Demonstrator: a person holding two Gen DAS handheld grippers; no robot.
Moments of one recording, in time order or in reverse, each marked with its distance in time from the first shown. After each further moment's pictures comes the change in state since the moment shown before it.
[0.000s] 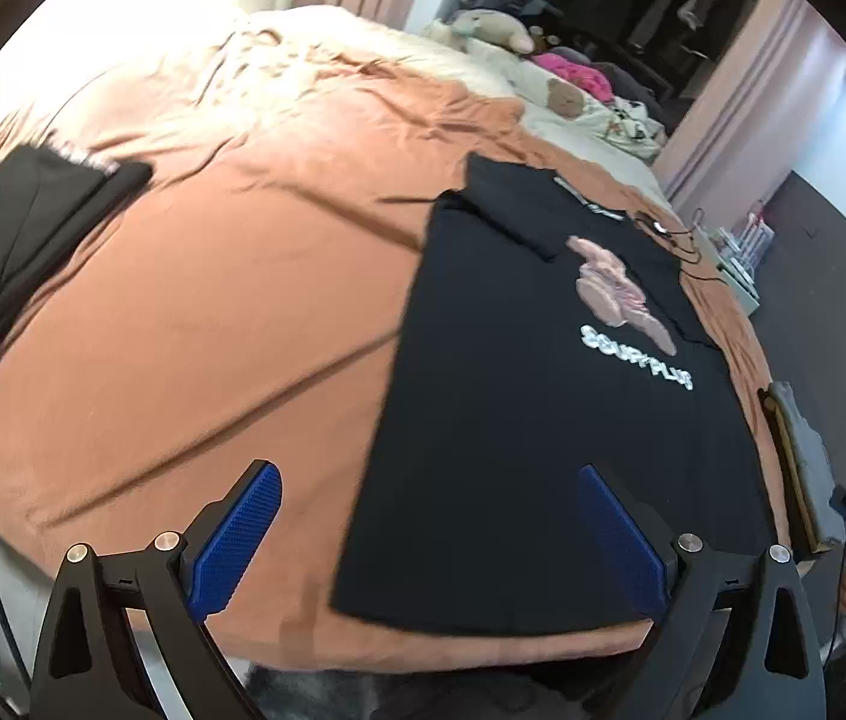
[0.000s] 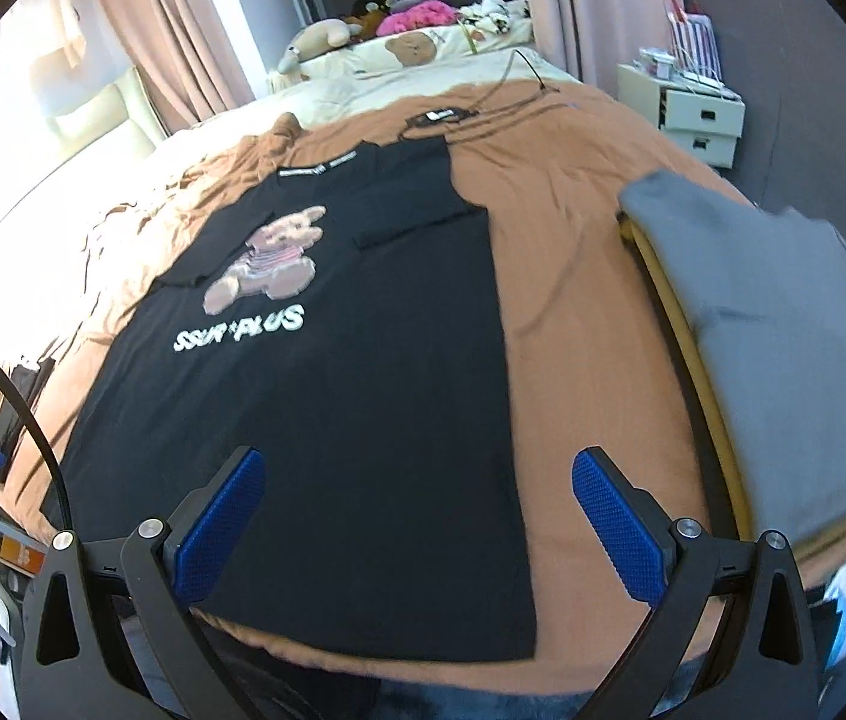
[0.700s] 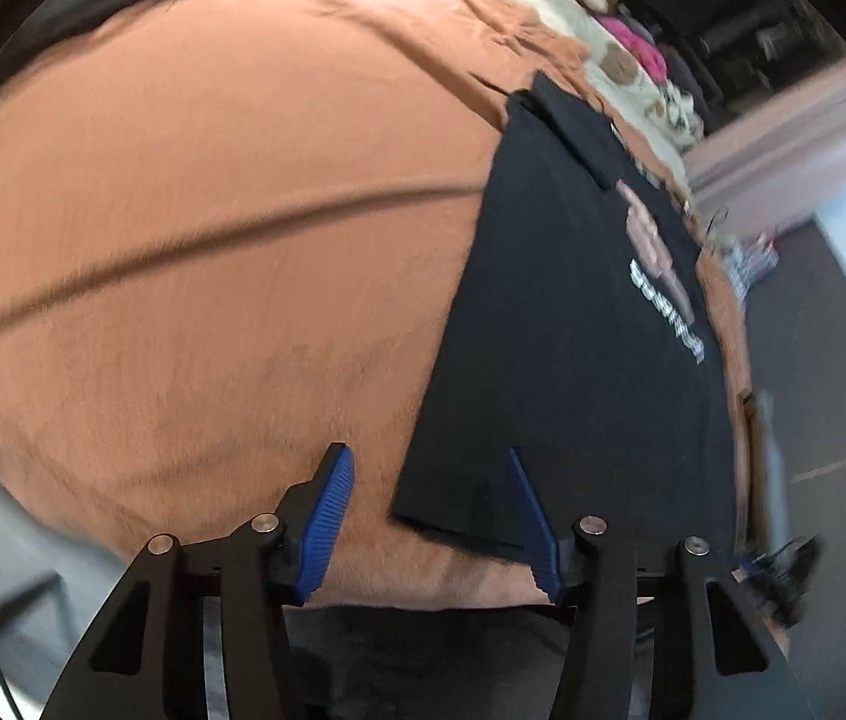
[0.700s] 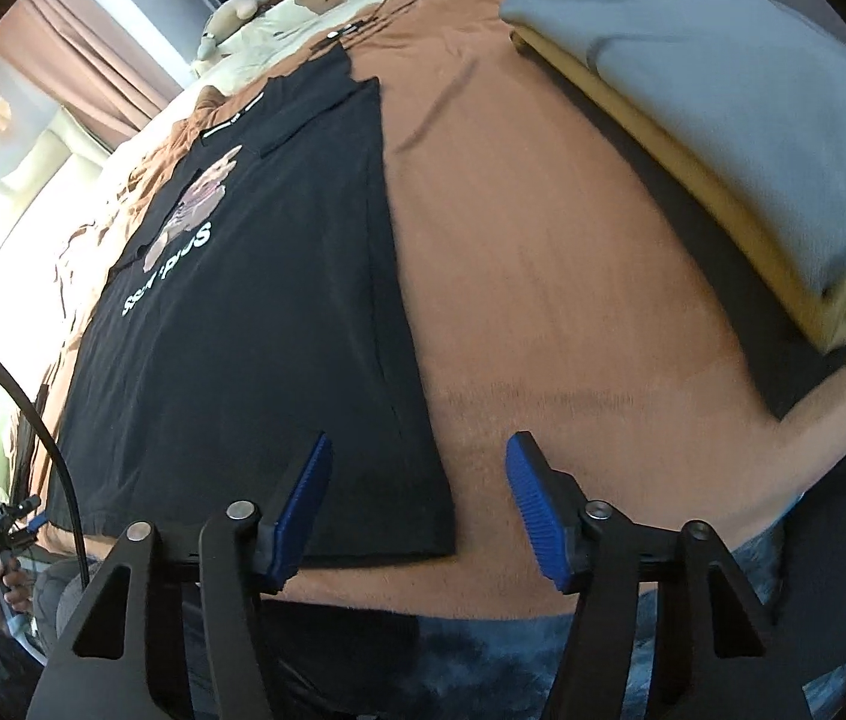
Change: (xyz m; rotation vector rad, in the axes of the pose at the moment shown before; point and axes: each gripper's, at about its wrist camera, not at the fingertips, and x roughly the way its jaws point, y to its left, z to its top) left arm 0.041 0.065 -0.050 -0.268 0.207 -0.155; right arm 0.035 -0.067 -0.057 0.256 0.145 0.052
